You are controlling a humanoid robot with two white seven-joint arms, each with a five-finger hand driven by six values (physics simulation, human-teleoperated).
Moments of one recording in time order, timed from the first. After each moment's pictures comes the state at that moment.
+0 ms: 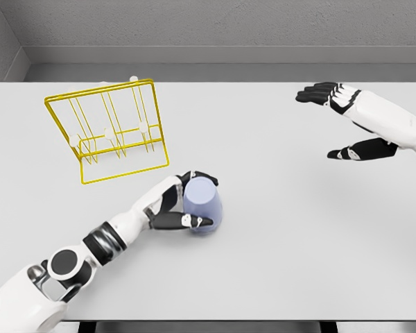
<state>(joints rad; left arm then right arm) -0.13 0.51 -0.66 -1.78 0.51 -0.06 -0.13 -0.26 -0.70 0.05 -1.69 0.03 -0.61 0.61</state>
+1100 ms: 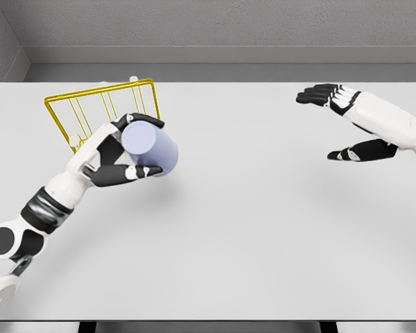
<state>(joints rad) -0.16 0.66 -0.51 -1.80 0.61 -0.32 -0.13 -0.26 -0.70 0.05 -1.69 0.03 -0.61 0.61</state>
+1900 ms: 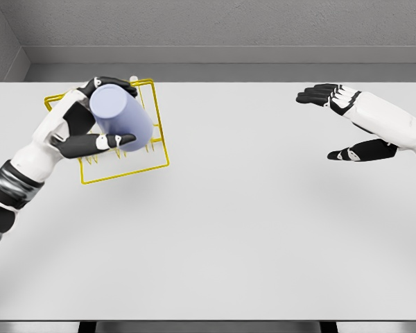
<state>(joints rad) -0.26 0.78 -0.51 -1.80 0.73 -0.35 -0.12 -0.26 -0.70 0.05 -1.69 0.03 -0.61 0.61</state>
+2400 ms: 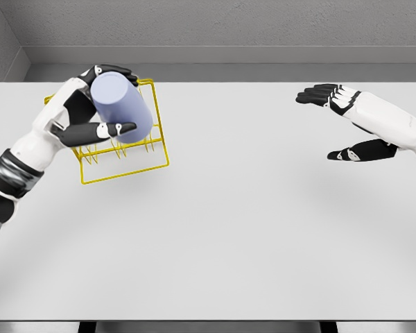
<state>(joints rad) -0.31 0.77 -0.51 -1.80 0.74 -0.29 -0.11 -0.26 -0.70 0.05 -1.69 0.03 -0.61 0.61</state>
